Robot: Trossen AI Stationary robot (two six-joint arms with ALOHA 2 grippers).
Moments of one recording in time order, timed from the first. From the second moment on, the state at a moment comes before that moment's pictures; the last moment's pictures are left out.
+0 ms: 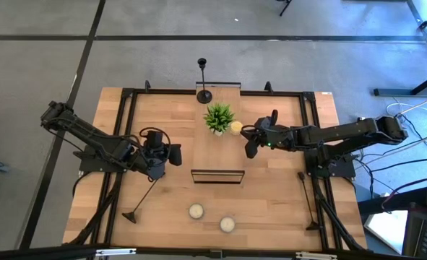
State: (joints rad) left arm -0.43 1.16 0.90 -0.66 -0.87 -1.56; right arm 0.05 1.18 0.68 -0.01 0.43 0.52
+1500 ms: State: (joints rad) left arm -0.43 1.16 0.90 -0.66 -0.88 -1.56; right arm 0.05 1.26 0.68 0.10 0.39 0.51
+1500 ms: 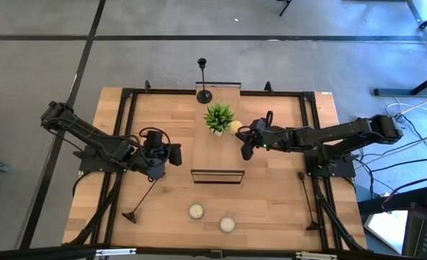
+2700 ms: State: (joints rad) left arm -0.43 1.16 0.90 -0.66 -0.87 -1.56; right arm 0.05 1.27 0.68 0.12 0.44 0.49
